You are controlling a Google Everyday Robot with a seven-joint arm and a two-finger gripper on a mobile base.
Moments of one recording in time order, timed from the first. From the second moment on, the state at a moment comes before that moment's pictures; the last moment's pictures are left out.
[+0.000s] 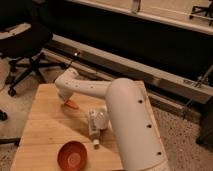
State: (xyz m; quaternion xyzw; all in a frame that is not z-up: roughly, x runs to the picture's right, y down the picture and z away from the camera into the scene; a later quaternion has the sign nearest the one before) arm -0.280 0.068 0.938 0.08 -0.28 -0.91 0.30
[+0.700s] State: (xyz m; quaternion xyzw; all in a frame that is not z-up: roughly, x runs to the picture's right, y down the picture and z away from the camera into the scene) arm -0.347 0.110 0.902 0.11 -0.30 -0.92 0.23
